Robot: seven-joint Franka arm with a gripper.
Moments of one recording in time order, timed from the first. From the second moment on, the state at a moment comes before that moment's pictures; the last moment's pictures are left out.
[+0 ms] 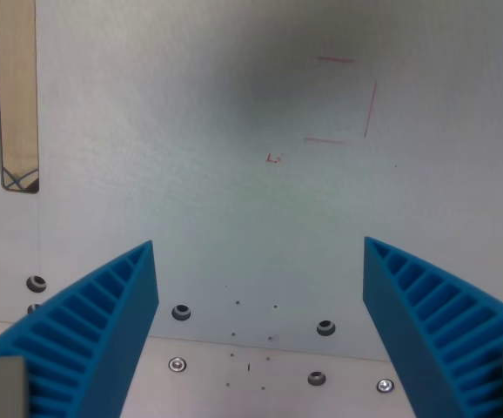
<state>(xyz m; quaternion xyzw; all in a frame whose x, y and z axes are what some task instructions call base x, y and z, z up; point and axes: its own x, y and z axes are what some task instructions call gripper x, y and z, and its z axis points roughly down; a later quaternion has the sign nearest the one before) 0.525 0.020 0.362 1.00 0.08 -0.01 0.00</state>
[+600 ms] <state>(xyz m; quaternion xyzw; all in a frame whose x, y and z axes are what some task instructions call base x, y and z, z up) 0.523 0.020 0.360 1.00 0.08 -0.01 0.00</state>
